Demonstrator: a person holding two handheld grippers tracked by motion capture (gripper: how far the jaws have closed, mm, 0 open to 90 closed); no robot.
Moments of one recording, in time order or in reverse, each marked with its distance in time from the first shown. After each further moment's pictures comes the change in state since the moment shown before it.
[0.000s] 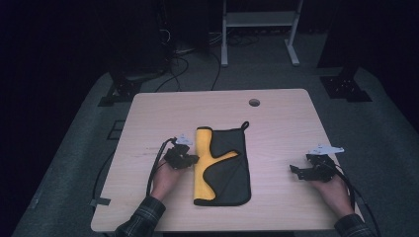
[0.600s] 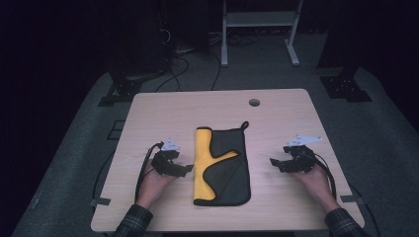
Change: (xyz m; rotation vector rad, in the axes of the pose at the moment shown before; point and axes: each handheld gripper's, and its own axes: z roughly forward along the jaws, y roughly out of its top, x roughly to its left) left arm 0.003 -0.027 -0.035 -0.049 0.051 0.003; right arm 0.048 0.058 0.014 -0.038 0.141 -0.089
